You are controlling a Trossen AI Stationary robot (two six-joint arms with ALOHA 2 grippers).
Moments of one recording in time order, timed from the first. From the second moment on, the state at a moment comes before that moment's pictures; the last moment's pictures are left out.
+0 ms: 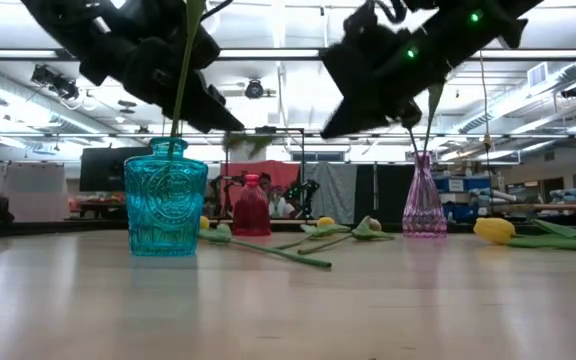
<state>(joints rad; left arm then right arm) 0.16 1.25 0.60 0.17 0.20 0.17 0.20 1.62 0.88 0.09 0.75 0.42</state>
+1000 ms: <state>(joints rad) 0.16 1.25 0.58 0.81 0.29 -0.06 0.29 1.62 0.88 0.69 0.79 -0.09</state>
